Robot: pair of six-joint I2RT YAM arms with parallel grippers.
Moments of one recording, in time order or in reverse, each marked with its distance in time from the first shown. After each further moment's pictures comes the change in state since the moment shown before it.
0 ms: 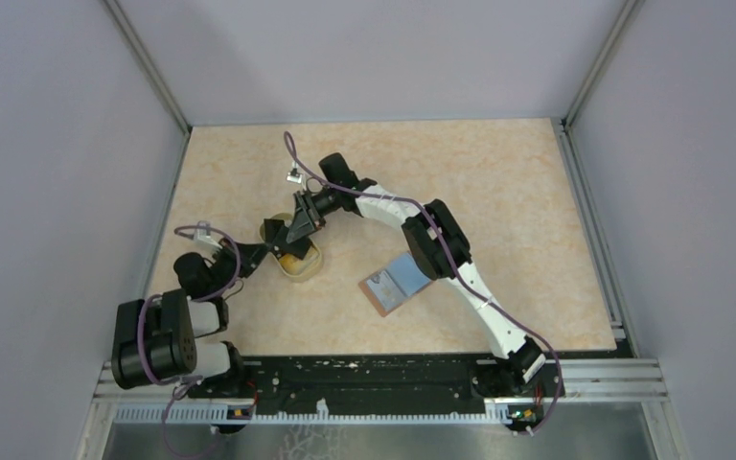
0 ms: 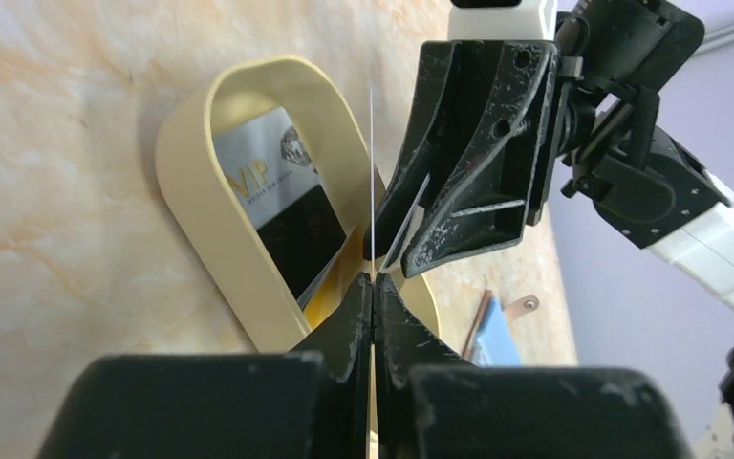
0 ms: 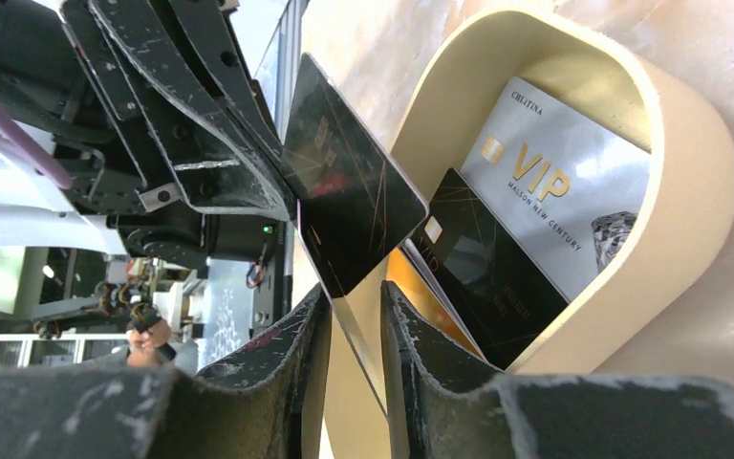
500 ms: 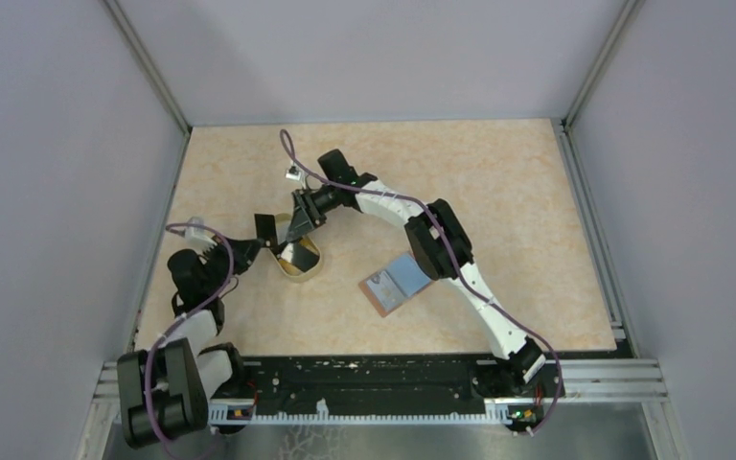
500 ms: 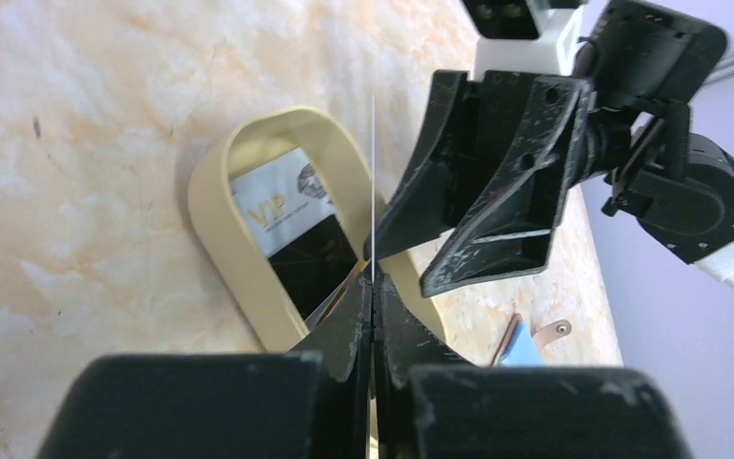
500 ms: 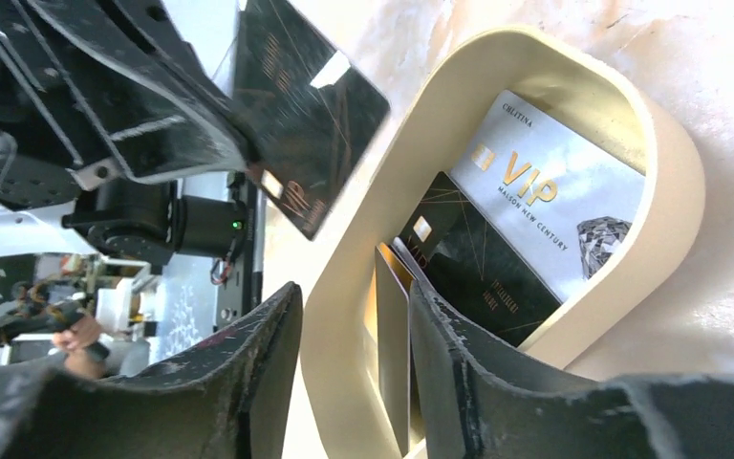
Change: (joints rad) left arm 0.000 -0.280 0.054 -0.368 -0.103 0.122; right arm 0.000 -0.025 0.037 -0.123 0.048 -0.153
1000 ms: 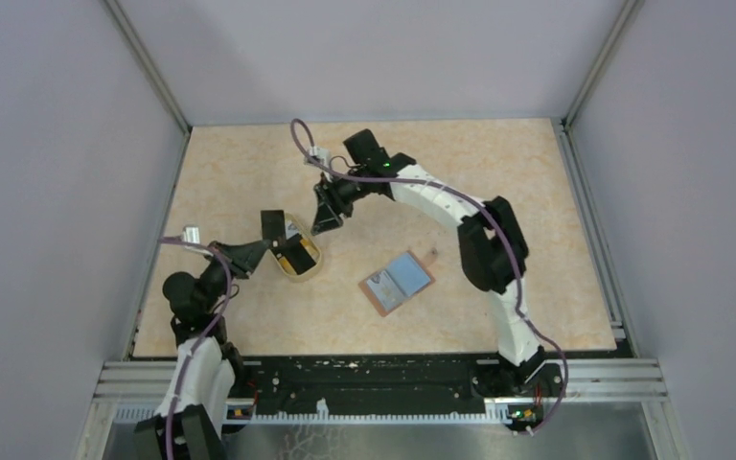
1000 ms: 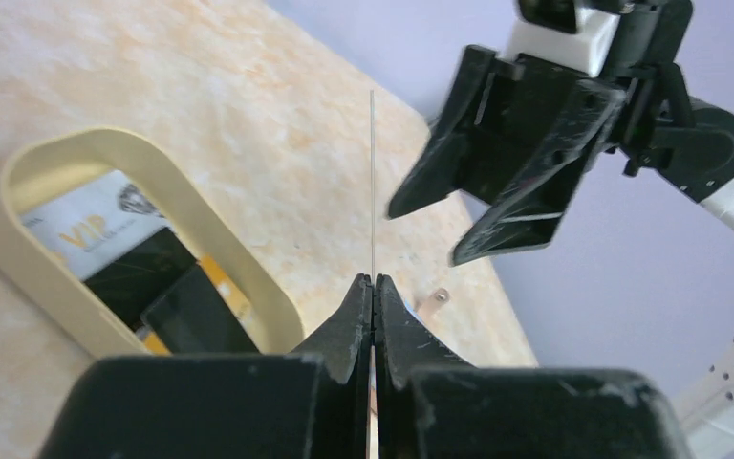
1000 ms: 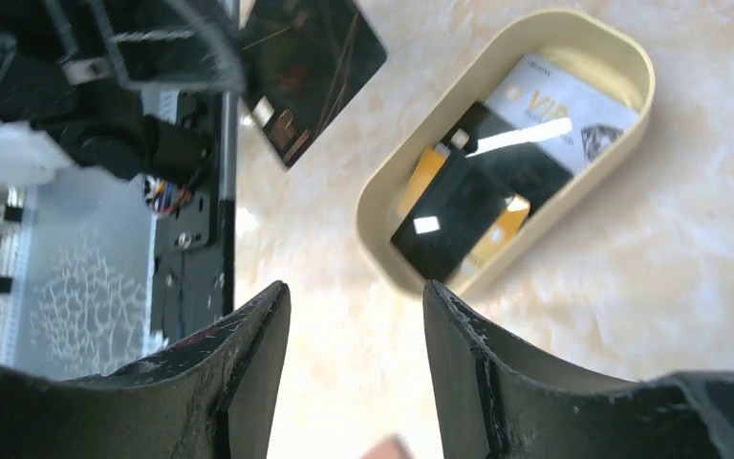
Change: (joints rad) left arm -0.002 -0.378 -0.062 -0.006 0.140 -0.182; right arm -0.028 -0.430 -0.317 -0.231 0.188 -0.428
